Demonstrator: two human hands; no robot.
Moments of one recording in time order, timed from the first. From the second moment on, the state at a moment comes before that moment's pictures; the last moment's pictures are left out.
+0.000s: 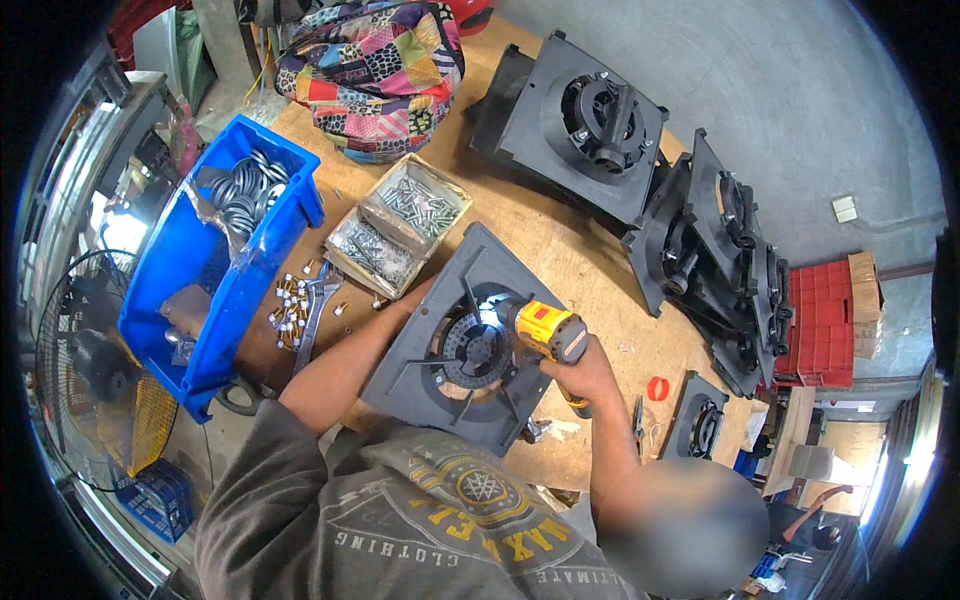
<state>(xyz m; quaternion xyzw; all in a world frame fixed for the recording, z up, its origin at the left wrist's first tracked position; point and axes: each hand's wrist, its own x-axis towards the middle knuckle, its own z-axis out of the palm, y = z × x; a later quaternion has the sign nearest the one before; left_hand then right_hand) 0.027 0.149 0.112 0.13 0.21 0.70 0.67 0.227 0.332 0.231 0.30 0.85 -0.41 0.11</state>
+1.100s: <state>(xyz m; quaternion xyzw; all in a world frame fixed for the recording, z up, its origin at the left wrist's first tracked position) -0.008 0.147 0.125 0.04 0.47 0.63 0.62 0.171 0.361 0.270 0.03 0.96 -0.23 0.18</state>
